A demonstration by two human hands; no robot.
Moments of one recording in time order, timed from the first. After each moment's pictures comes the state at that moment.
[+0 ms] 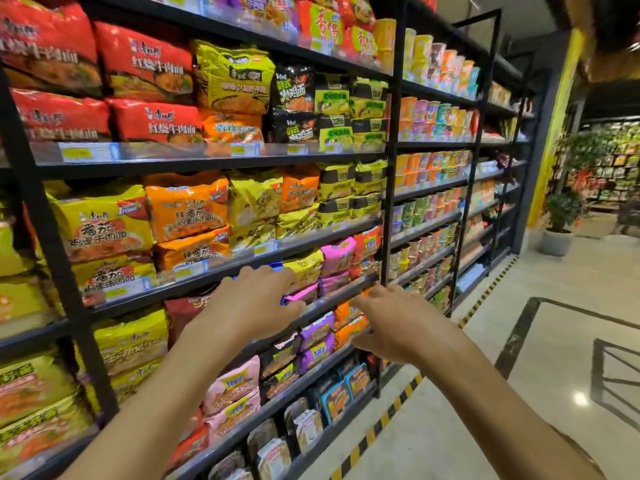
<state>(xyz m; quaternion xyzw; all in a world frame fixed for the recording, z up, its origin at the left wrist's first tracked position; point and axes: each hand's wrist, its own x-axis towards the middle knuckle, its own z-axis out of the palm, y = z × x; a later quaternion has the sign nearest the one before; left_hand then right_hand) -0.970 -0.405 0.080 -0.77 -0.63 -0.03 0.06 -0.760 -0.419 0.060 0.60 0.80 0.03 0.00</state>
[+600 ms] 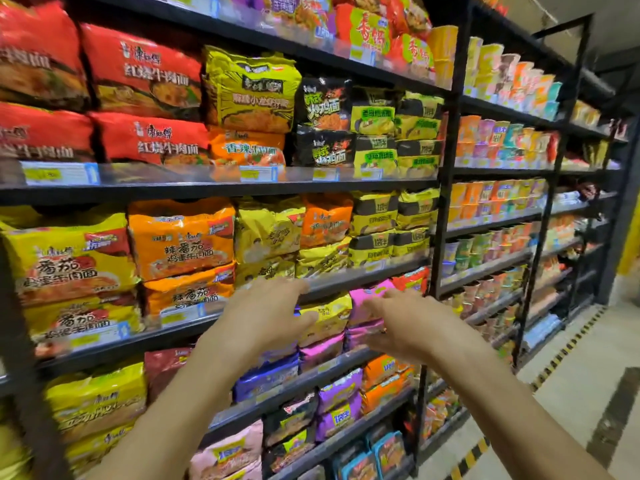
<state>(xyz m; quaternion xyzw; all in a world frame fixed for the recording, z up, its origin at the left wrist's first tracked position) -0.943 -0.225 0.097 -0.72 -0.68 -0.07 0.08 -0.739 -0.201 0.092 0.54 0.84 0.07 -0.01</state>
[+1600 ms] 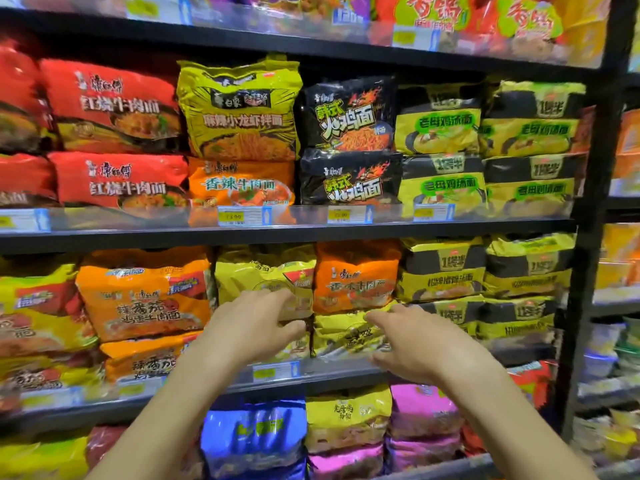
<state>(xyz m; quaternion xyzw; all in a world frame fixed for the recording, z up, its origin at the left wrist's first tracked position) -0.911 0.004 0.140 -0.56 -0.82 -0.08 0.12 -0.718 0.111 0.131 0.38 0.92 0.06 -0.04</state>
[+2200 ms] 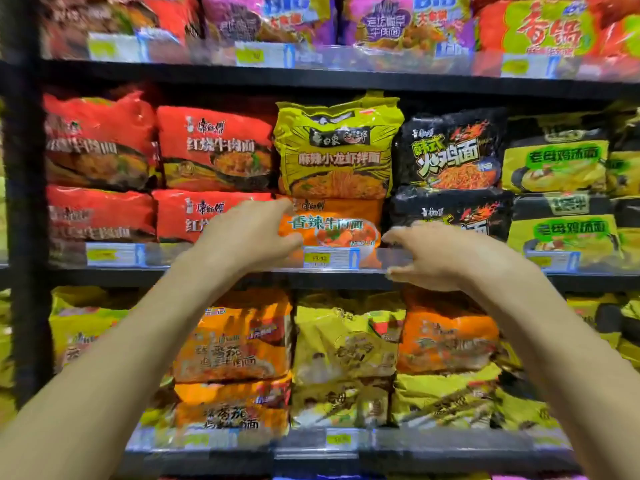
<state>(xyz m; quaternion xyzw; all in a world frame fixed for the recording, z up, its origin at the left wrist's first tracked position) -1.034 -0.029 0.274 -0.47 -0.82 -0.16 0.30 -0.848 0.117 0.274 0.32 0.92 0.16 -0.16</state>
